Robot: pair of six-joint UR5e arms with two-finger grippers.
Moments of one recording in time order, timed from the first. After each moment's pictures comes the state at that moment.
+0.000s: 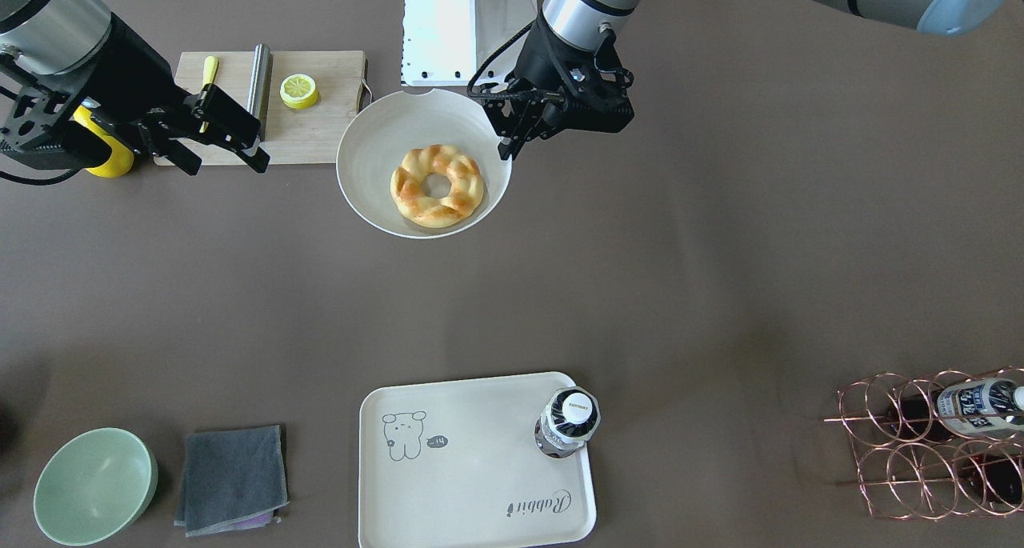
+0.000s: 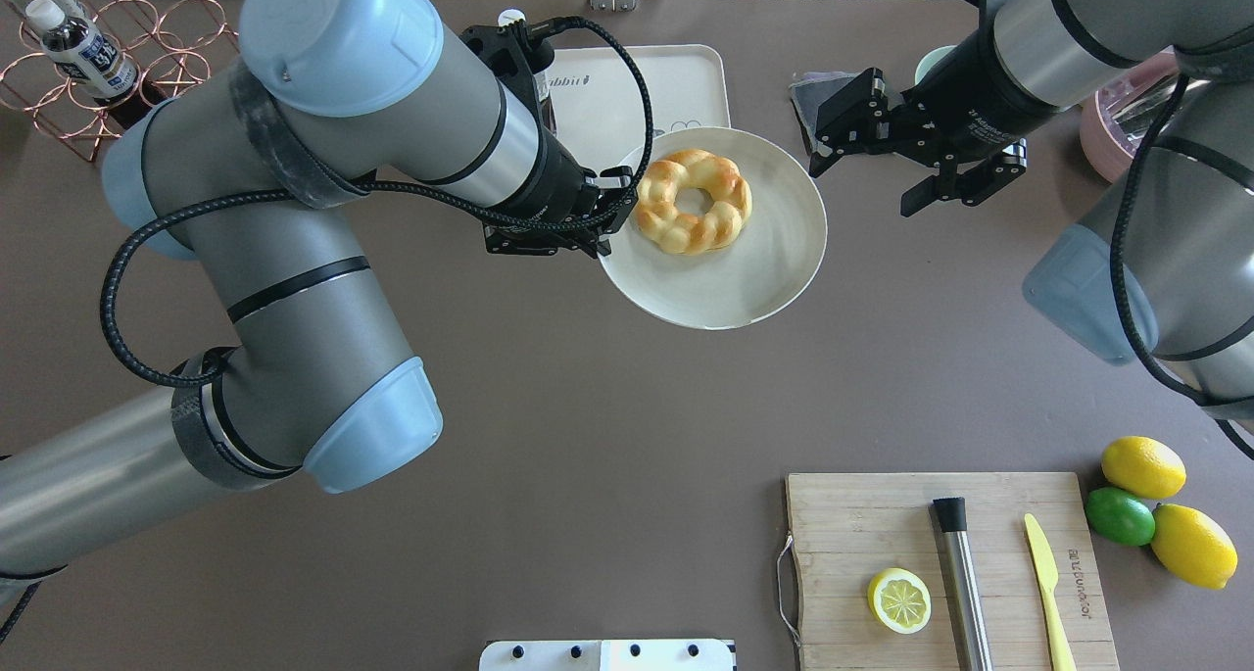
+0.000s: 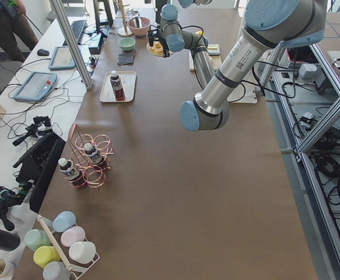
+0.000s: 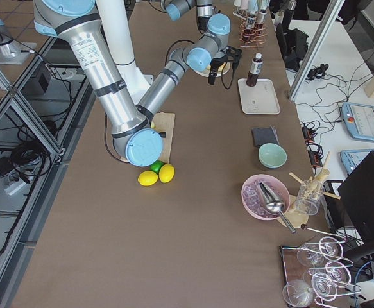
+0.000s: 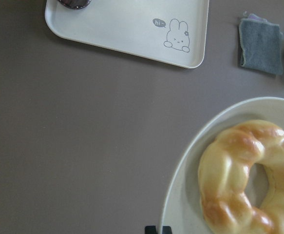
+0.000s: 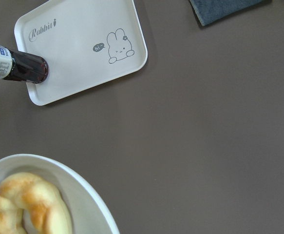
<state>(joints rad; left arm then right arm) -0.65 -2.37 -1.85 -1.61 -2.02 -1.46 0.95 -1.10 2.01 -1.59 2.34 1.25</state>
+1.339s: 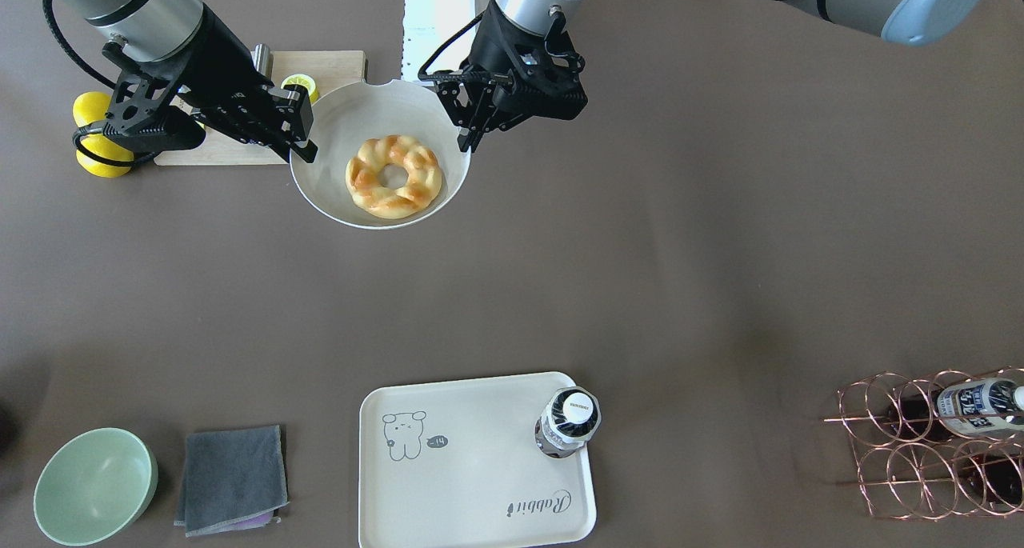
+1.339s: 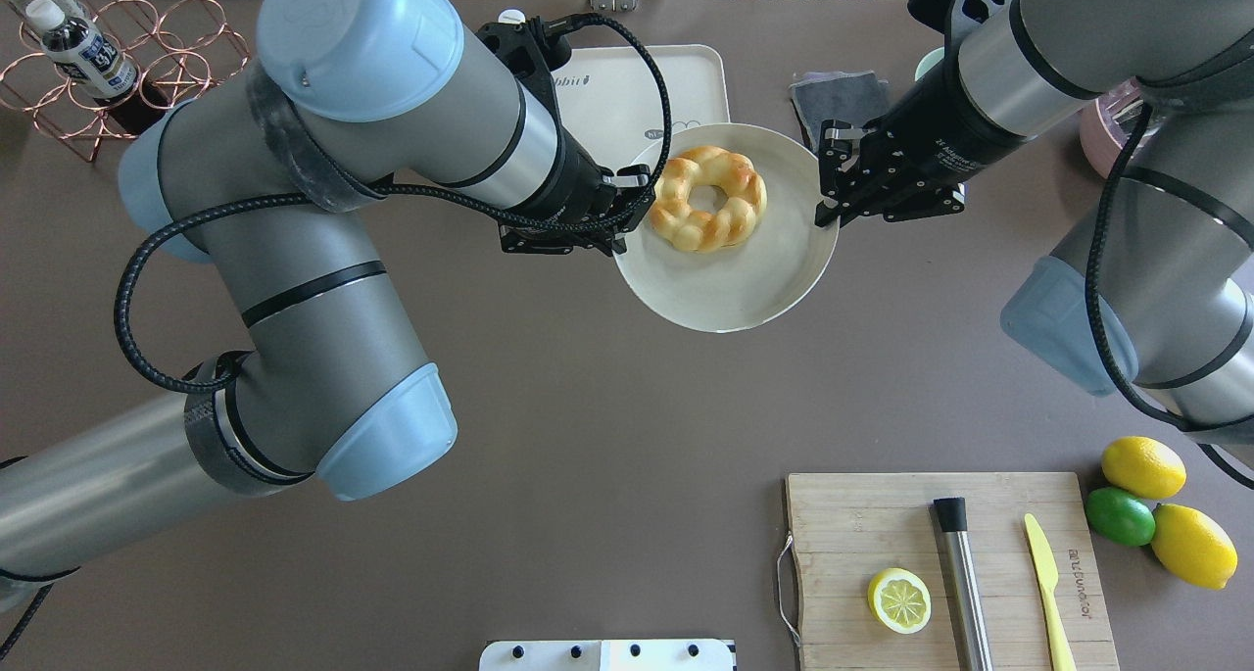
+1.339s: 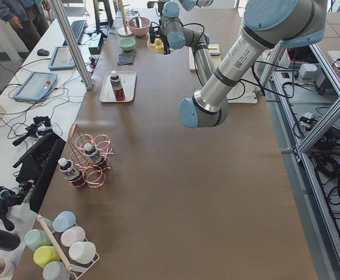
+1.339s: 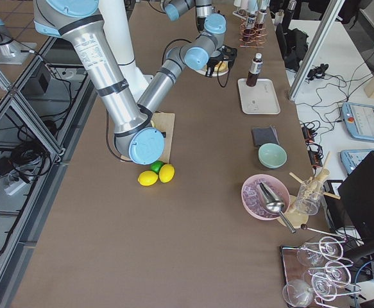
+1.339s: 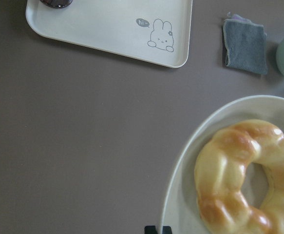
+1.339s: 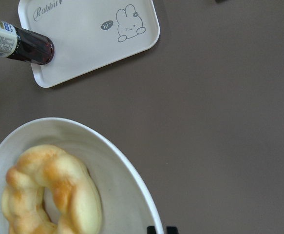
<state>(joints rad) -0.64 -2.40 -1.84 -1.61 -2.00 -1.46 0.90 -1.09 2.03 -1.59 2.32 1.29</state>
